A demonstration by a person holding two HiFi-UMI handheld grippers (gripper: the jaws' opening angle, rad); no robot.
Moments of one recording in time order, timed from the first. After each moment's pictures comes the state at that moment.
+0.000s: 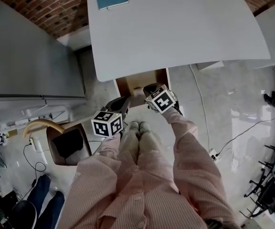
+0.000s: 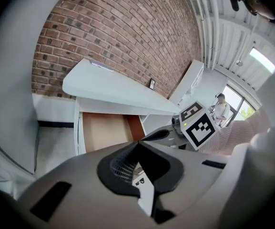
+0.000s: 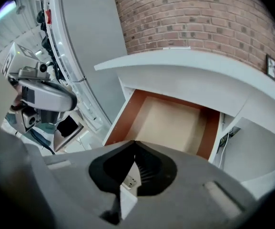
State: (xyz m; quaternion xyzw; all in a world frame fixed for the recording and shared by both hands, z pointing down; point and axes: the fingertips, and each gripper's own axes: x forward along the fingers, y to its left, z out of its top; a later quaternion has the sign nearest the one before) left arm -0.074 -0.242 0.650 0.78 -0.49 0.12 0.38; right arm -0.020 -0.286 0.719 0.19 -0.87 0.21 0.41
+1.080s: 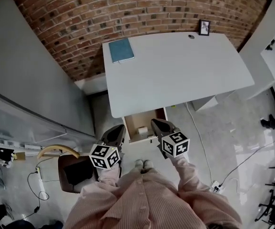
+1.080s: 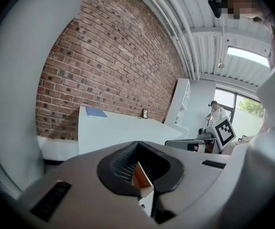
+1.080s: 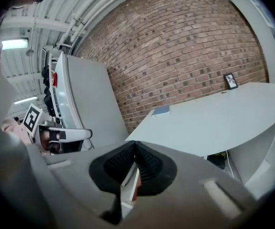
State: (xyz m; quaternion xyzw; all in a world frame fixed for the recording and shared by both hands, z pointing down) left arm -0.106 -0.228 0.472 0.81 -0.54 0.04 0.23; right arm 0.010 -0.269 0.493 0.31 -0.92 0.22 0.10
